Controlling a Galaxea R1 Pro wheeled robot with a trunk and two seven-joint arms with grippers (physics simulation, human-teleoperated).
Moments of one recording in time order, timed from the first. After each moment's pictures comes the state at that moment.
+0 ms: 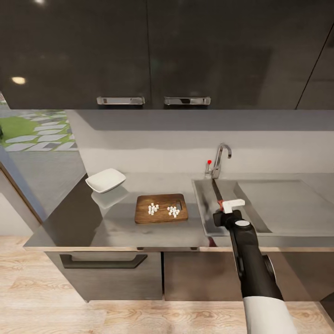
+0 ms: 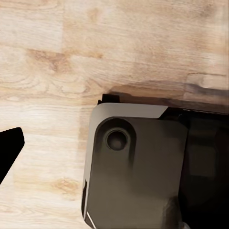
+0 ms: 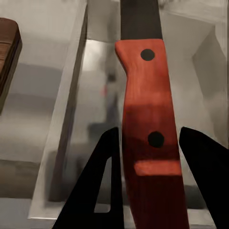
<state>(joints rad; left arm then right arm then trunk) -0.28 0.07 -0.16 0.07 0.31 -0.21 -0.13 -0.57 0.17 -0.17 -1.38 0.54 0.66 0.23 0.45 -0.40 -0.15</state>
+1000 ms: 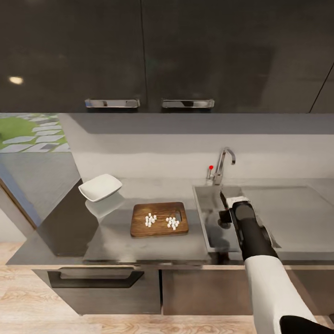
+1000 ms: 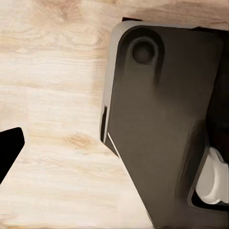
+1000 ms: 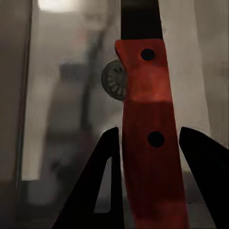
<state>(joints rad) -0.11 0.10 -0.16 0.08 0.31 -0.21 -0.12 -0.80 0.08 -0.18 -1.08 0.54 0.99 0.19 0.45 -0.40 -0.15</state>
